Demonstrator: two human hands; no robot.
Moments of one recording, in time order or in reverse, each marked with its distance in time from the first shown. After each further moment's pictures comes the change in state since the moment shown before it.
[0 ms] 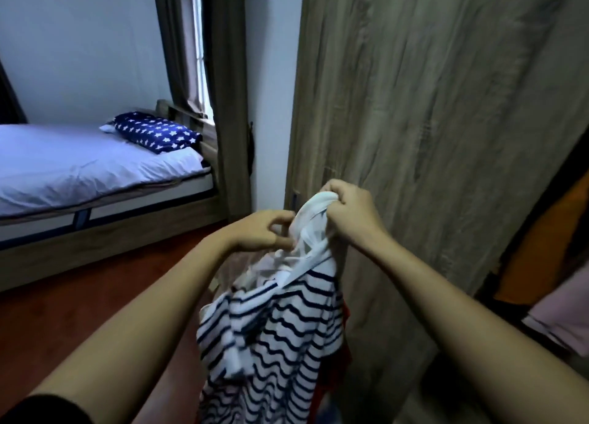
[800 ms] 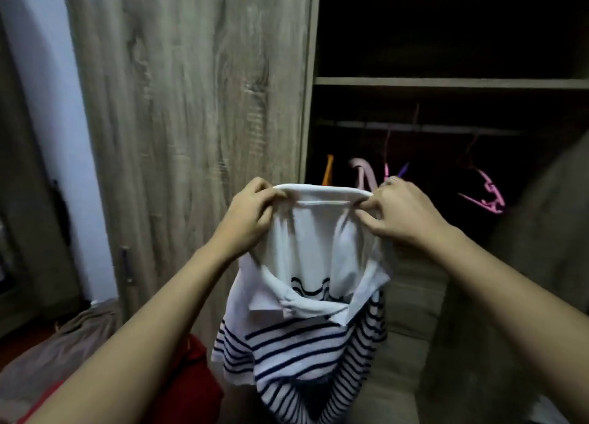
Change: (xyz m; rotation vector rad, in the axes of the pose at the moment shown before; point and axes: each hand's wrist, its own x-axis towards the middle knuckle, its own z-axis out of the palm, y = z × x) left_hand 0.092 0.241 0.120 0.151 0.462 0.736; right_hand -0.163 0.033 -0.307 -1.226 0.125 0.176
